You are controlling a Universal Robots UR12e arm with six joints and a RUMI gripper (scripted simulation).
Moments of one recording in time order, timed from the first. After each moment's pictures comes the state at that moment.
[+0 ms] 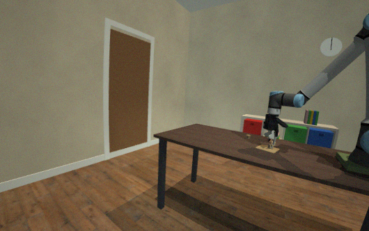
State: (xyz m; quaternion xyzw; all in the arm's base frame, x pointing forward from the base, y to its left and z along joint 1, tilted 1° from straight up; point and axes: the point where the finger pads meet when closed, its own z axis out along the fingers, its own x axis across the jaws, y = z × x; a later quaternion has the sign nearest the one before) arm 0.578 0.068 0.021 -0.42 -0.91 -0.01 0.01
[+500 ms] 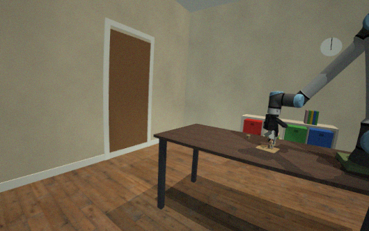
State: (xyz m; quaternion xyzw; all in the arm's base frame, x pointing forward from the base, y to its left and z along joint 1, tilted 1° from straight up) arm 0.578 0.068 0.020 -0.42 -0.91 -0.01 0.01
